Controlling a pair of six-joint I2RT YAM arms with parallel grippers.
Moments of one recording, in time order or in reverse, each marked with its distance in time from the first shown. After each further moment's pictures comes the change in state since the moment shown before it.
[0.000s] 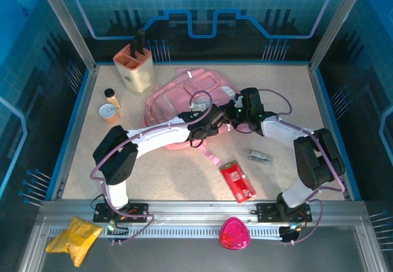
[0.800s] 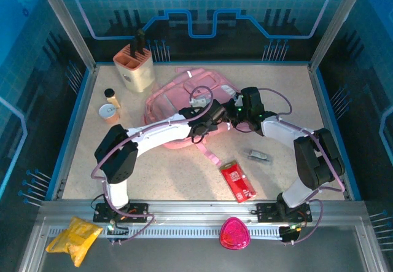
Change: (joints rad) left arm 0.011 0.024 0.079 -0.039 -0.049 0.021; right arm 0.000 0.000 0.000 0.035 0.005 0.015
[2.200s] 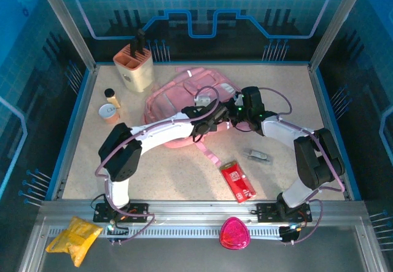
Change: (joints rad) left arm 0.004 0.028 0.016 -0.032 -0.039 0.163; right arm -0.008 0.000 0.000 0.016 -0.026 0.003
